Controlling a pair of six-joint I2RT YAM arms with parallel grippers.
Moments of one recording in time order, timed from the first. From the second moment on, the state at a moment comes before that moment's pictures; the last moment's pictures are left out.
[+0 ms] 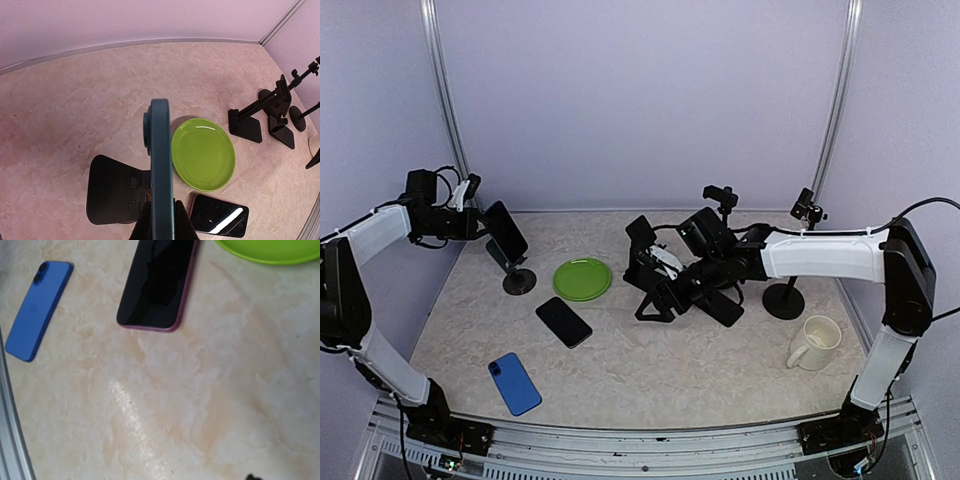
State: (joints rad) left arm 0.15 1.52 1.20 -0.45 0.68 0.17; right arm 0.85 1.76 1.27 -0.35 -0.45 0.08
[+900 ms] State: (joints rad) left arm 0.14 1.57 1.19 -0.45 0.60 0.21; right arm 0.85 1.83 1.32 -0.37 -0.48 0.05
